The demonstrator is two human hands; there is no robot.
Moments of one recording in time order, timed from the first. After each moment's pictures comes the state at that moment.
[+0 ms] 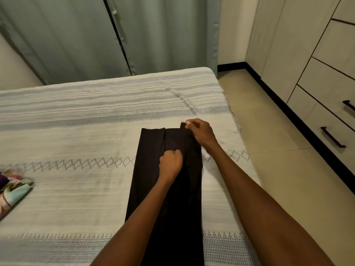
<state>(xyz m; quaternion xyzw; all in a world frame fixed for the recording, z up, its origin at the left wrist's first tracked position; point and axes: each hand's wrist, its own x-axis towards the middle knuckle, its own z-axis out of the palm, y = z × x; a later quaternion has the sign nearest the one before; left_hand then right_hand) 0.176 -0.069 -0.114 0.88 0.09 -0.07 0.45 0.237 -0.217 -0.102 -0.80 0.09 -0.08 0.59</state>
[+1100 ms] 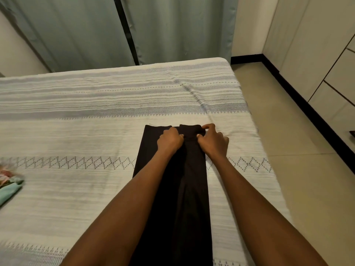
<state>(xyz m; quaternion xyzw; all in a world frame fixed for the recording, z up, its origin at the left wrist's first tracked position) 0.296 -0.068 -0.123 0.97 0.05 -0.09 0.21 0.278 -0.214 -0.172 -0.93 0.17 -0.08 0.33</state>
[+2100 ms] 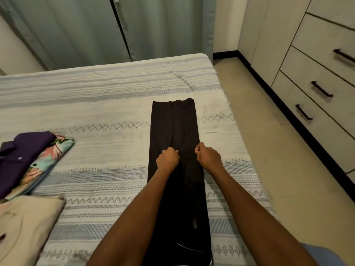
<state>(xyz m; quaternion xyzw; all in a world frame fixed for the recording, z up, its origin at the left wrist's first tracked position) -0.004 0.008 -0.092 0.97 0.03 -0.17 0.18 -0.027 -0.156 -0.139 -0.97 0.09 0.02 0.24</state>
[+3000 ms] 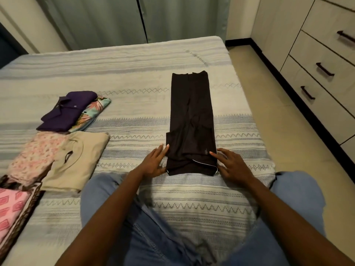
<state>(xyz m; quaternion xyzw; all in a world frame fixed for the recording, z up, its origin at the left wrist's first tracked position) -0.230 0.222 -0.134 0.94 -0.28 -0.18 0.10 -0.311 -0.149 -0.176 -0.97 -0.17 -0.10 0.16</state>
